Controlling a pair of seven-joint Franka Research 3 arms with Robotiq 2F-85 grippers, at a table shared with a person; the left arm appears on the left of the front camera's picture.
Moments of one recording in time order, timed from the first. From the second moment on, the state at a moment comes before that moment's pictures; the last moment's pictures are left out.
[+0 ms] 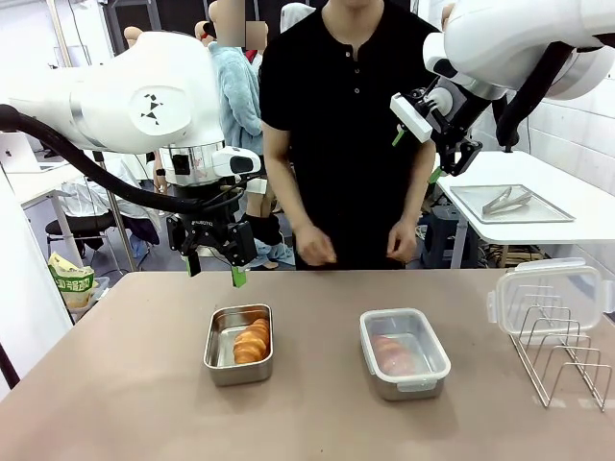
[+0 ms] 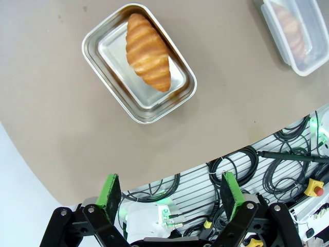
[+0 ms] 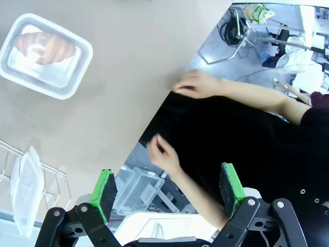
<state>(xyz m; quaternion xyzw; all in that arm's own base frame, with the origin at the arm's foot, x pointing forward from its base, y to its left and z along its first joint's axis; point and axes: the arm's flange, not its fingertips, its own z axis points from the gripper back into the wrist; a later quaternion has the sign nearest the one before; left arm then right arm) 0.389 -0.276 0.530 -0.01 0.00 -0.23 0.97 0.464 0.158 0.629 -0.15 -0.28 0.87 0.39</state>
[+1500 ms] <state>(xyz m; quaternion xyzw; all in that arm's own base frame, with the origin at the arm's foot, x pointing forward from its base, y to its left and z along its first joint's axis) 0.389 -0.276 0.530 -0.01 0.00 -0.23 0.97 0.464 0.158 0.629 -0.15 -0.28 0.87 0.39</state>
